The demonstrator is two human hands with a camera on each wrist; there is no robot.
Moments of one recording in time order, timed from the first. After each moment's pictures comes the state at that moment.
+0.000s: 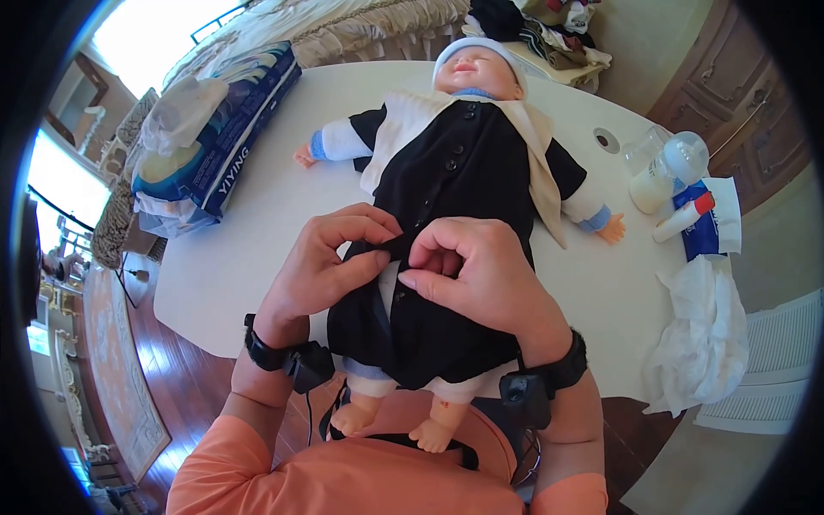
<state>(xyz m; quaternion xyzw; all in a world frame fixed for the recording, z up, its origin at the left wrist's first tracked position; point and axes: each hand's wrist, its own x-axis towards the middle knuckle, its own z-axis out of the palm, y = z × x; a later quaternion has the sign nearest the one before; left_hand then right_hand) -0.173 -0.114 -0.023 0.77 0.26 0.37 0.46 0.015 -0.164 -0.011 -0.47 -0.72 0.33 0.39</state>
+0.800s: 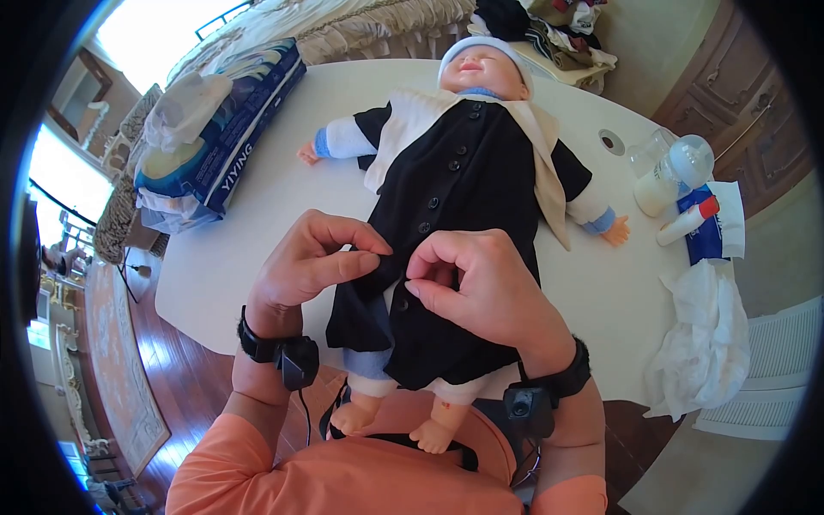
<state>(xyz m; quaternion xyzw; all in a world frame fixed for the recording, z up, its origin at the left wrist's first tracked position) -0.187 -0.109 -0.016 0.68 0.27 0.27 0.63 0.011 -0.173 -0.001 -0.47 -0.71 0.37 0.37</state>
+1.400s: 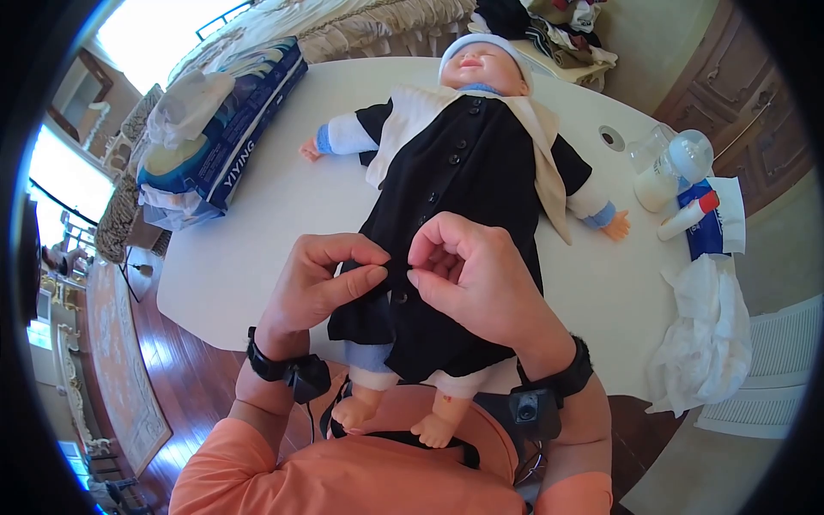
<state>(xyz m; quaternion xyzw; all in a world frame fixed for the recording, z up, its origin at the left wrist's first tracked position) -0.185 -0.137 -0.024 0.71 0.29 0.34 0.55 0.005 -0.179 -0.004 -0.49 -0.64 0.43 0.41</state>
